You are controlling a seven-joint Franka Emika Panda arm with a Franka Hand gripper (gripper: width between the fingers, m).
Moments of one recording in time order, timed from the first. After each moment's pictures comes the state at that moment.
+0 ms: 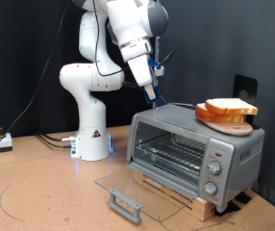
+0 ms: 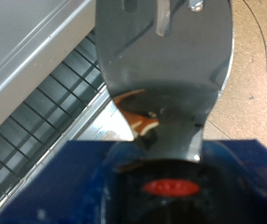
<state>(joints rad) -0.28 -0.62 0.35 -2.64 0.63 2.30 -0.63</state>
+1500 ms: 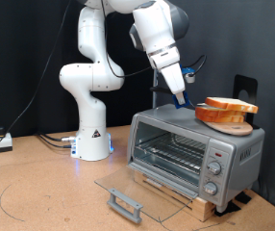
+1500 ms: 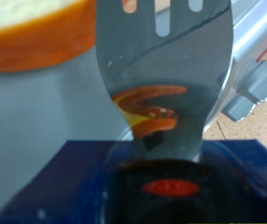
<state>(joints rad) -0.24 -0.54 0.47 -2.57 0.71 2.28 -0.60</state>
